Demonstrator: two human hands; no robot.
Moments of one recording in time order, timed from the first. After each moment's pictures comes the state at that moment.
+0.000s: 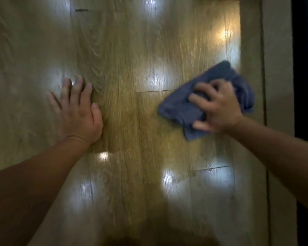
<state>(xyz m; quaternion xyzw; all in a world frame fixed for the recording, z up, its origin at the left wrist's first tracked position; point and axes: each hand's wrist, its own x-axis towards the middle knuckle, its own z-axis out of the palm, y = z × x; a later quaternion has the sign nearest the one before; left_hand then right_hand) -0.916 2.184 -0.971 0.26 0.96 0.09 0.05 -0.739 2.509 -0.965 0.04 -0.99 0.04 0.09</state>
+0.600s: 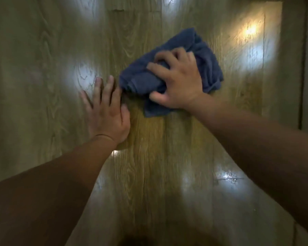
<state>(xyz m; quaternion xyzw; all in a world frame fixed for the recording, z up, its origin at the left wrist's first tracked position) -0.918 2.182 -0.970 0.27 0.96 0.06 0.07 -0.890 2.406 -0.960 0.00 -0.99 0.10 0.11</state>
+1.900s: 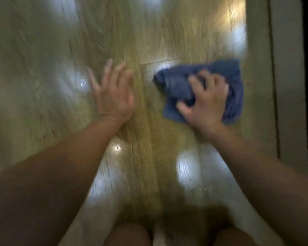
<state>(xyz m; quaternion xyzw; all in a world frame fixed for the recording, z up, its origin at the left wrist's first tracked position) -0.872 2.222 -0.949 0.36 0.92 0.10 0.07 -0.704 2.406 -0.958 -0.27 -0.95 0.11 0.11</state>
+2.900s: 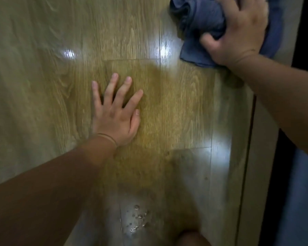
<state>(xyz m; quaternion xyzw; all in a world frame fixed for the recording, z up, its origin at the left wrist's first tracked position) -0.789 2.262 -0.969 0.43 0.90 0.06 0.11 -0.773 2.599 -0.959 -0.22 -0.97 -0.01 0.06</state>
